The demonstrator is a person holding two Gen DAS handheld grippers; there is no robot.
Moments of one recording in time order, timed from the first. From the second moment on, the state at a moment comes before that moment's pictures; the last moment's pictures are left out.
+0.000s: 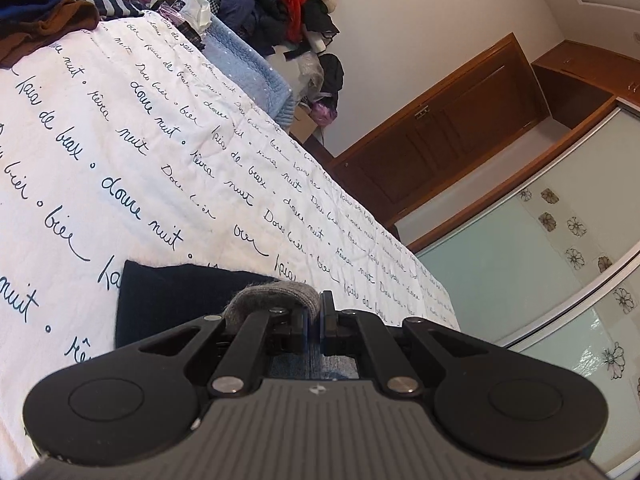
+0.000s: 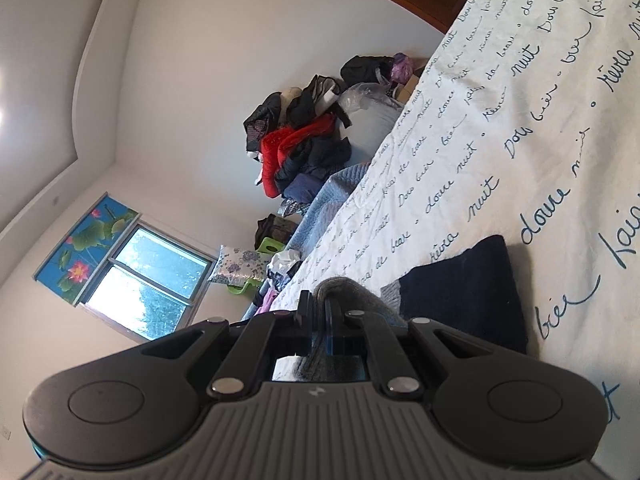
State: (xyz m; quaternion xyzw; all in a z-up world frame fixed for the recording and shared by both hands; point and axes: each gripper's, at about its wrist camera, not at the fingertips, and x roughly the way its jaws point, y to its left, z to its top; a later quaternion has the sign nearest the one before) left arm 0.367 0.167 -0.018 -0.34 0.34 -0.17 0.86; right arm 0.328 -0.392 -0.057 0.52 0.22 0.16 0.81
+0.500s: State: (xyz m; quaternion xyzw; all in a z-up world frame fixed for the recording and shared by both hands) left arm 0.413 0.158 -0.034 -0.34 0.35 -0.15 0.86; right arm 0.364 -0.402 -0.085 0.53 0.23 0.11 0.81
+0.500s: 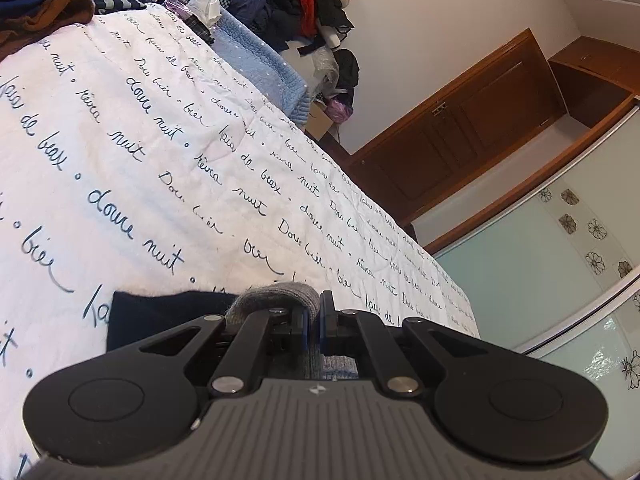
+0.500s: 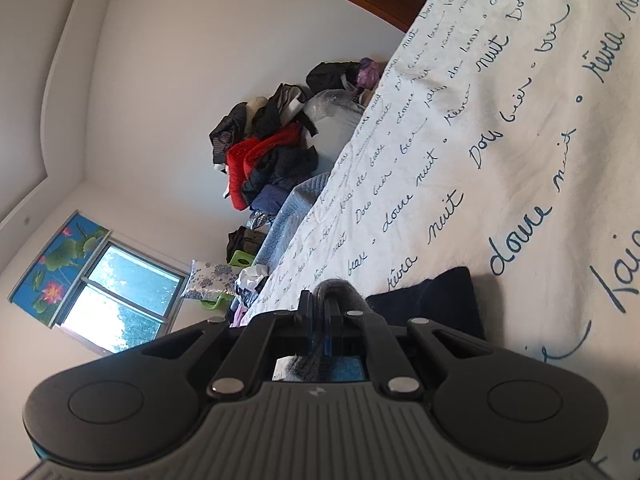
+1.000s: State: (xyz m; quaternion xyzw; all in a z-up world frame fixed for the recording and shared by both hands) left arm 0.448 0.157 -0.078 -0.37 0.39 -0.11 0.84; right arm 0.396 -0.411 -0.127 0.59 0.26 0.06 0.76
